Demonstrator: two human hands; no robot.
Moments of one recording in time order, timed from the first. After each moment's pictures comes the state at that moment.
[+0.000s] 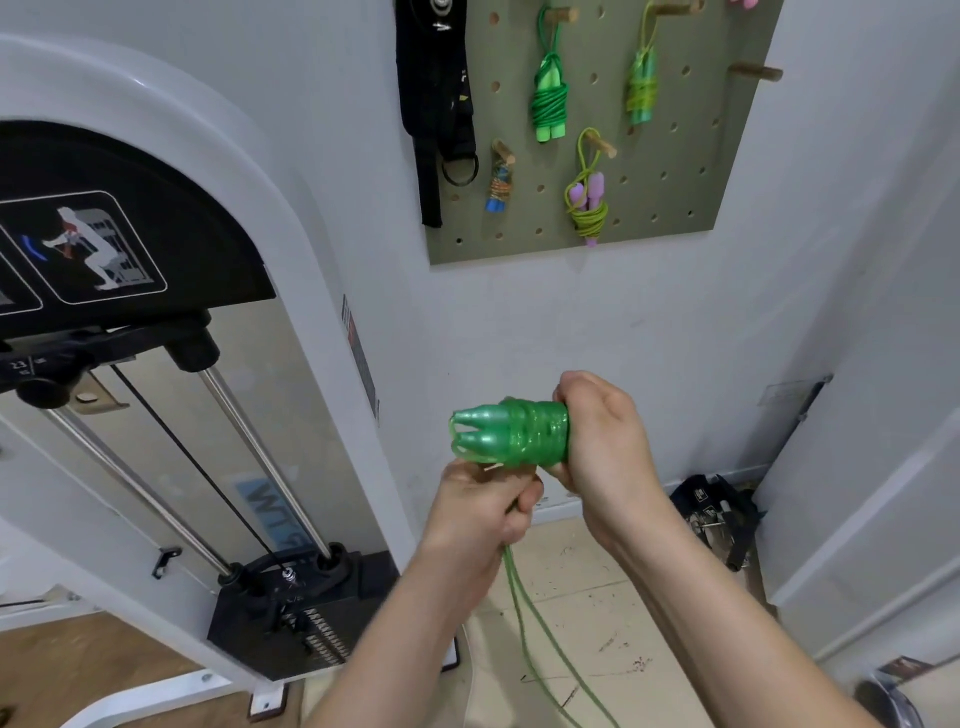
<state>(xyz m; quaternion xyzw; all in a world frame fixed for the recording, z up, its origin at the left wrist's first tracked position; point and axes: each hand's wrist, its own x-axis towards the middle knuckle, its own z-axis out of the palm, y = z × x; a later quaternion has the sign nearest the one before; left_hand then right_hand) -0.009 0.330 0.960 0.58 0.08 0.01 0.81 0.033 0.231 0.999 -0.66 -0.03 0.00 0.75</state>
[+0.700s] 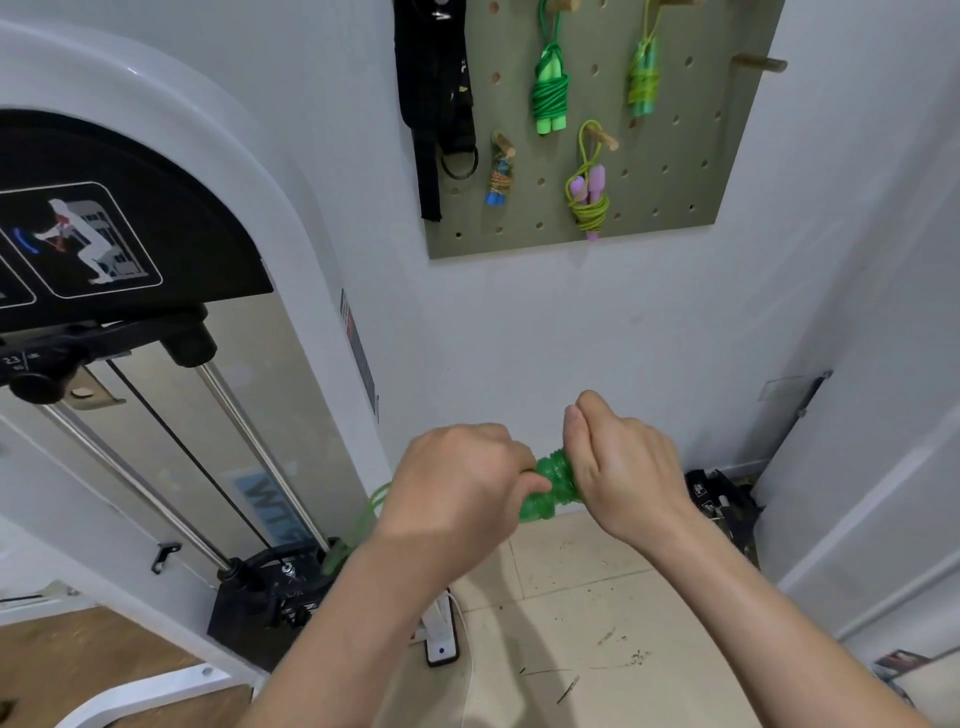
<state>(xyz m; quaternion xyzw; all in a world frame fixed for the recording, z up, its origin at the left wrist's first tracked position) -0.008 0.353 0.988 0.97 -0.13 0.17 0.08 0.049 0.200 0.957 -0.94 -0.20 -0.16 0.24</state>
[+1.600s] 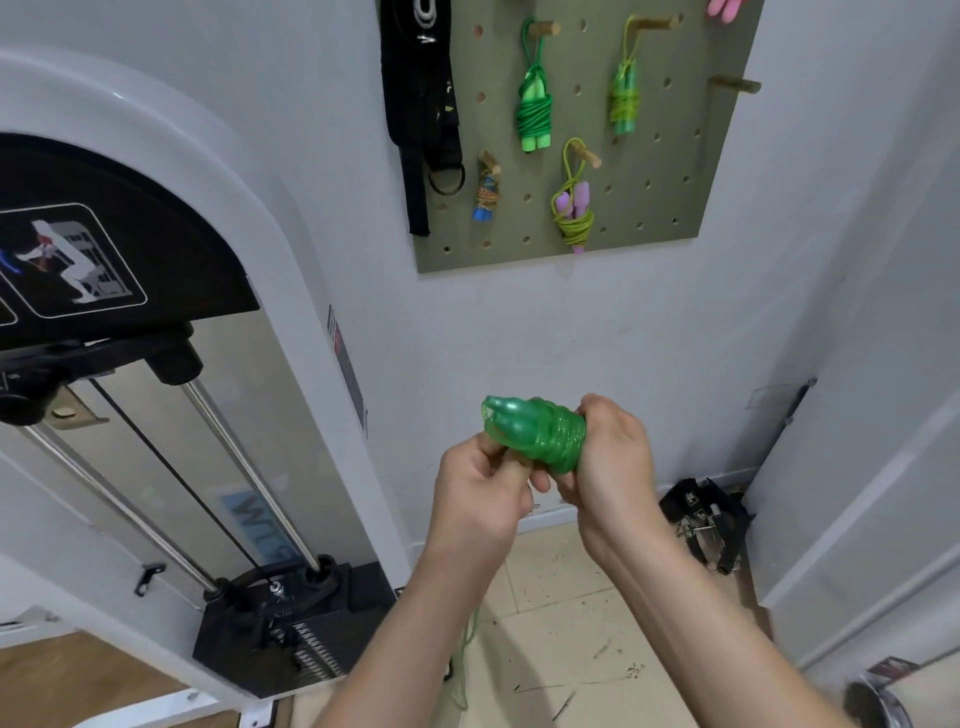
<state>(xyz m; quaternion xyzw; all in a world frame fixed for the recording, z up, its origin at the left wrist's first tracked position) -0.003 0.314 0.979 0.68 0.08 0.09 0.72 0.041 0.224 0.984 -0.61 0.08 -0.01 0.79</state>
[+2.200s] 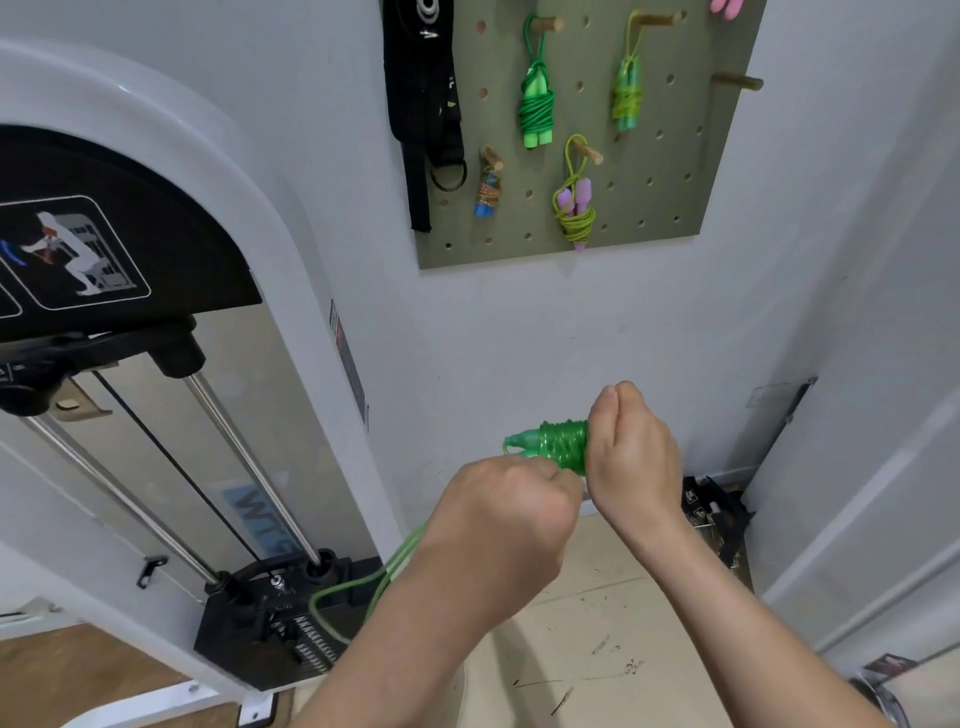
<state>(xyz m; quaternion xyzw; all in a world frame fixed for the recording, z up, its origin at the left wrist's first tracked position) -0.018 0.317 0.983 0.96 -0.21 0.21 0.02 0.058 0.199 0.955 -0.90 -0.04 -0.22 0.38</state>
